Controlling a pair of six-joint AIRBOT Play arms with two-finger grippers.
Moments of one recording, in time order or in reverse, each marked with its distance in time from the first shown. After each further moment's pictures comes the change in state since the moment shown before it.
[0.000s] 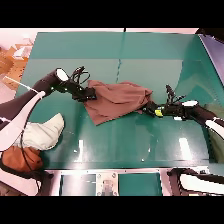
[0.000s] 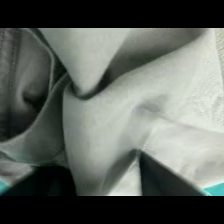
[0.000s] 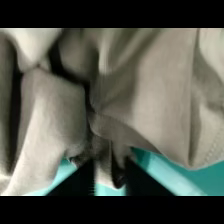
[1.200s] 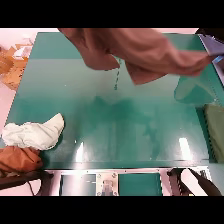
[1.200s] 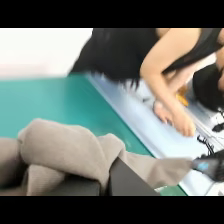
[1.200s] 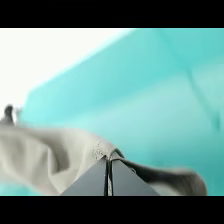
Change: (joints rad) left arm 0.164 0.329 0.762 -0.318 -0.048 0.041; right arm -0.531 0.493 0.491 -0.001 0.303 0.136
